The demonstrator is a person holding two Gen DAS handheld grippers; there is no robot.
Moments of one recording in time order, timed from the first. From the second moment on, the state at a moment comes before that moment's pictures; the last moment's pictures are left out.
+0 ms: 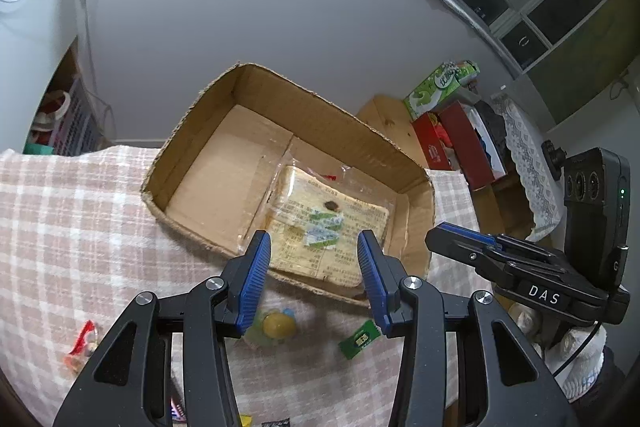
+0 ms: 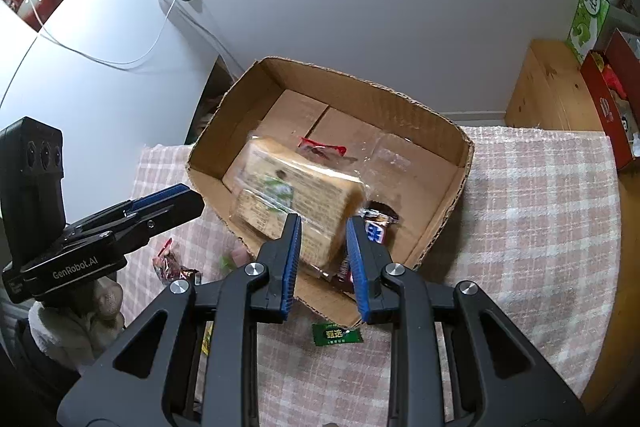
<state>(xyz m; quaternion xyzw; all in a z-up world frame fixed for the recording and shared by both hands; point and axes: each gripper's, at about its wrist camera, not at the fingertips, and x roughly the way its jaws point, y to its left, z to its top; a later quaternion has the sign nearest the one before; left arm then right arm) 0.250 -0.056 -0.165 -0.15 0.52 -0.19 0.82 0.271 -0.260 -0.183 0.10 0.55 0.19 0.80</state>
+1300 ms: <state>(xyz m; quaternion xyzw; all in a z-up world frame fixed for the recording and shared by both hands) 0.071 0.028 -0.242 -0.14 0.59 -0.08 0.79 0.110 -0.167 -0.260 0.04 0.63 0.22 0.74</state>
